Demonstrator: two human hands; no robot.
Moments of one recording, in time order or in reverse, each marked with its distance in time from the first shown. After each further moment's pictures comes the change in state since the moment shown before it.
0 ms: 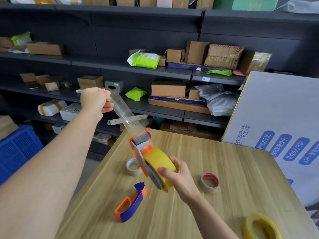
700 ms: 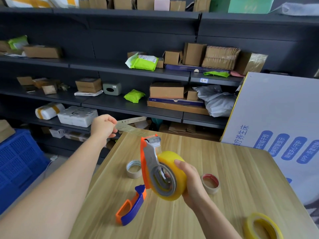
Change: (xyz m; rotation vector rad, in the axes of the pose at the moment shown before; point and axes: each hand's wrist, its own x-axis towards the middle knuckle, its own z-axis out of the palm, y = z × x) left_hand -0.005 -0.075 0.003 0.263 -0.095 -0.004; right_hand -0.009 0.000 -0.013 0.413 0.063 0.189
